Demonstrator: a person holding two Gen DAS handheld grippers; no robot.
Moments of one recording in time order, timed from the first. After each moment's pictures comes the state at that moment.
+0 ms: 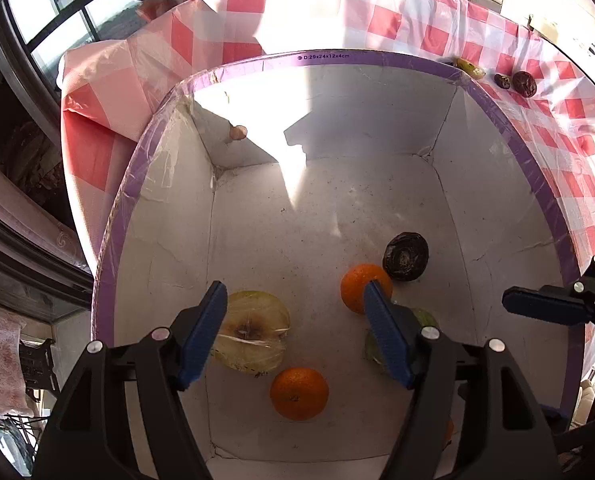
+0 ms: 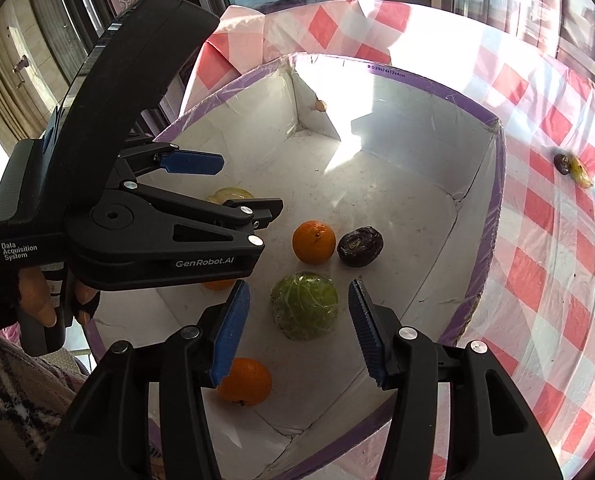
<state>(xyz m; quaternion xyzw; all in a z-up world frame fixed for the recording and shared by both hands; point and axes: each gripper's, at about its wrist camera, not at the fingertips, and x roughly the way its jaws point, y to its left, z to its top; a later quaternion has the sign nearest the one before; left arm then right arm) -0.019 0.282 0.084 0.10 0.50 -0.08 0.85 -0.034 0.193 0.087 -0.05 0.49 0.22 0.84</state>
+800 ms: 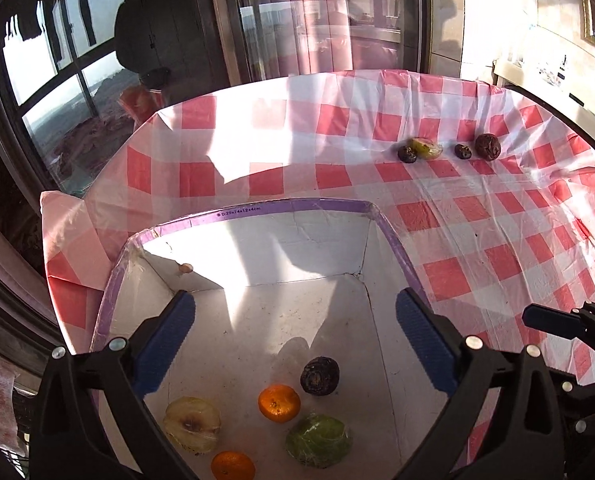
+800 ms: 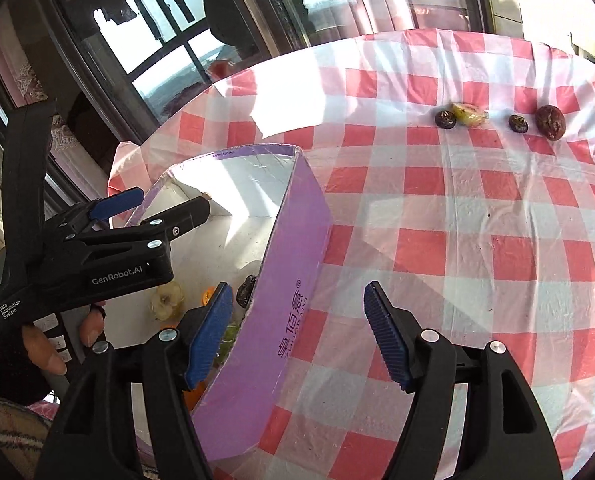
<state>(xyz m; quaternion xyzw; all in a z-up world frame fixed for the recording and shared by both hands) -0.004 0.195 0.145 0.10 0.39 -0.12 0.91 -0.046 0.045 0.111 0.15 0.43 0.08 0.88</state>
